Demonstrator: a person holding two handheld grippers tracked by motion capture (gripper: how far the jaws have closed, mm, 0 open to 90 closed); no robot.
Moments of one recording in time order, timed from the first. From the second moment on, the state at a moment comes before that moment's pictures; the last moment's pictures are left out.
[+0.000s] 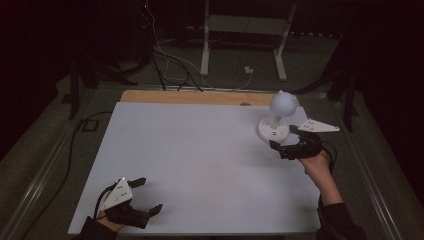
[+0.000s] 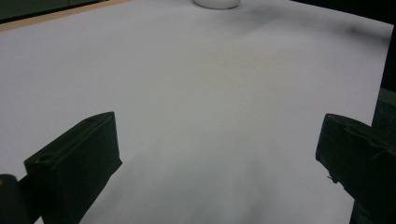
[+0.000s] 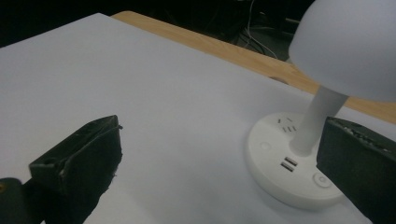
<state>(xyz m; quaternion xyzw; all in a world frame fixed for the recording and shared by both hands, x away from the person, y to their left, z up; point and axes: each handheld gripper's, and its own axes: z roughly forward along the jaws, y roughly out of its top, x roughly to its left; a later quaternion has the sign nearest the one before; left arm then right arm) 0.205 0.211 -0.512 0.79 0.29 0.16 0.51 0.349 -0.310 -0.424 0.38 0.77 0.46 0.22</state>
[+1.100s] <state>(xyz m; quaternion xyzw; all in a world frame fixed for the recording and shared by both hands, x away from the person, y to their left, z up) 0.206 0.211 -0.513 0.79 0.30 0.16 0.51 0.397 -0.333 -0.460 0.45 0.76 0.40 0.25</state>
